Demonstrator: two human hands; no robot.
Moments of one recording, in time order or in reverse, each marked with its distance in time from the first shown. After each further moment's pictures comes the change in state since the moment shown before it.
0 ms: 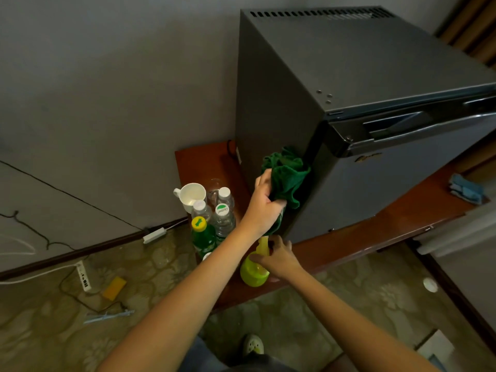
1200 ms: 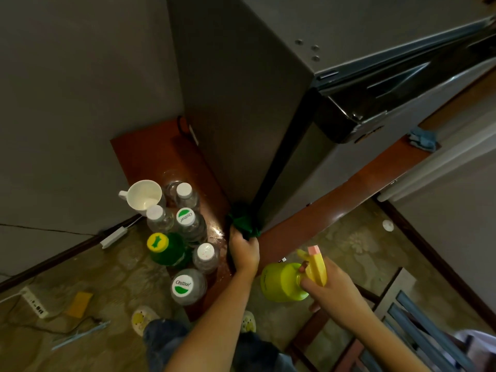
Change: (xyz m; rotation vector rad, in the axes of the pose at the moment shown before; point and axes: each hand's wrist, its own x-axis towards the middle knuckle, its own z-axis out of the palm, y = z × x) left_hand -0.022 -0.195 0.060 0.188 0.289 -0.490; right_hand -0.078 0.068 -0.044 0.235 0.213 0.101
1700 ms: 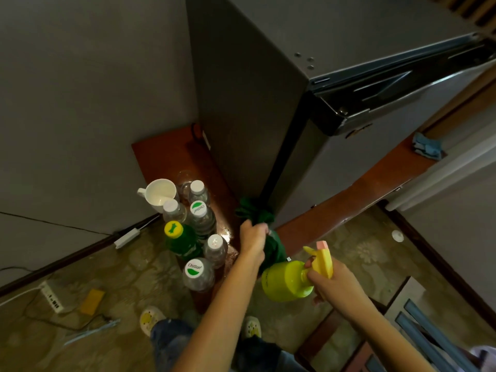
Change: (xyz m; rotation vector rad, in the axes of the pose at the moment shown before) left_hand -0.032 0.082 -0.037 -0.376 -0.158 -0.397; right_hand -0.016 0.002 -0.003 0.154 -0.013 0.030
